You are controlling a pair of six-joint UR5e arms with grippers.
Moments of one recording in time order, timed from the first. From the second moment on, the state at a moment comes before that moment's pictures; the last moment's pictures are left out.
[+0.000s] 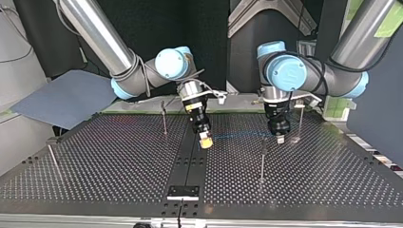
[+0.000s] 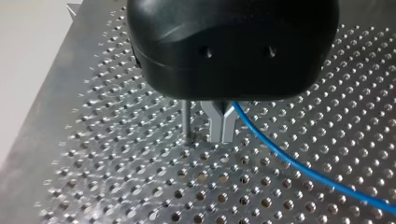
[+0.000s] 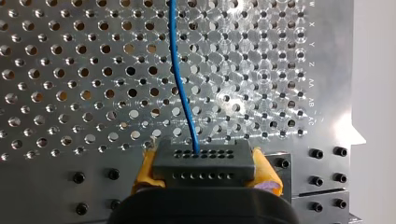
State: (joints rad) left arm -0.20 -1.69 -1.80 -2.80 -1.96 -1.66; right arm 2.36 -0.96 1.29 -0.57 1.63 1.54
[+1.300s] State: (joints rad) left arm -0.08 -1.74 -1.72 -2.79 -1.75 -1.77; right arm 2.31 -0.96 1.26 -0.57 1.61 1.55
